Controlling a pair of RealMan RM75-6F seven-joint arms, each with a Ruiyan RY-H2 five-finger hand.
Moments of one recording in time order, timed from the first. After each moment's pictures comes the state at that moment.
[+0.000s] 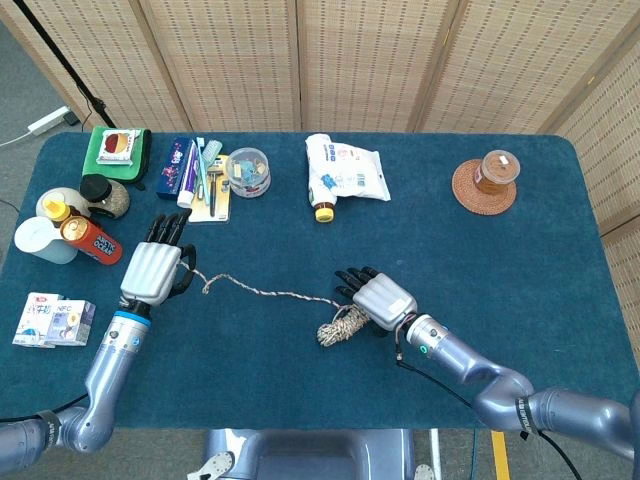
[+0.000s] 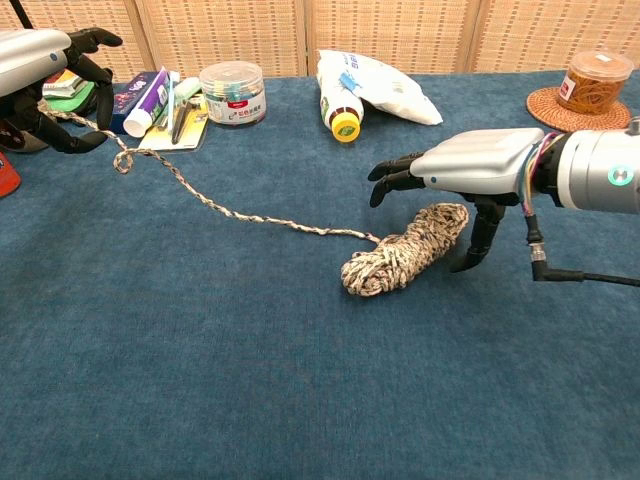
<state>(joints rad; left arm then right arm) -0.58 -1.42 -0.21 -1.64 1.14 1.19 0.44 0.83 -1.43 0.15 -1.51 -1.32 0.65 -0.32</state>
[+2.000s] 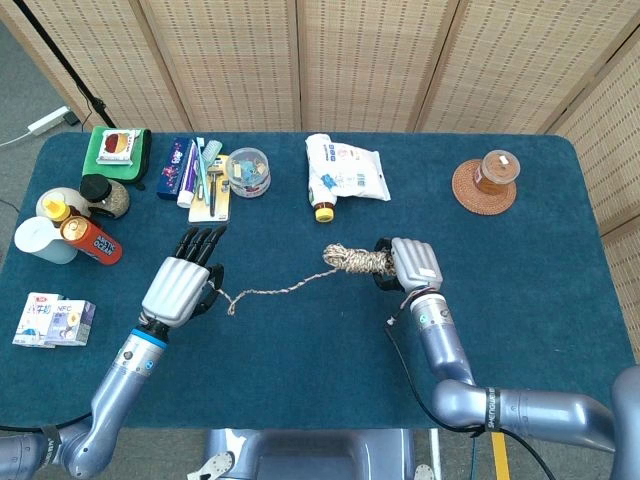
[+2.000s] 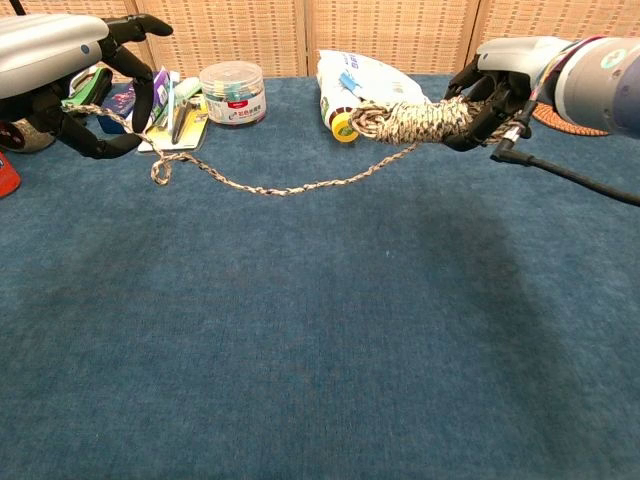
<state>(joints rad) -0.60 -1.38 -0.15 -1.83 1.24 1.22 0.54 0.94 -1.48 0.30 -1.75 -0.39 1.21 -0.51</state>
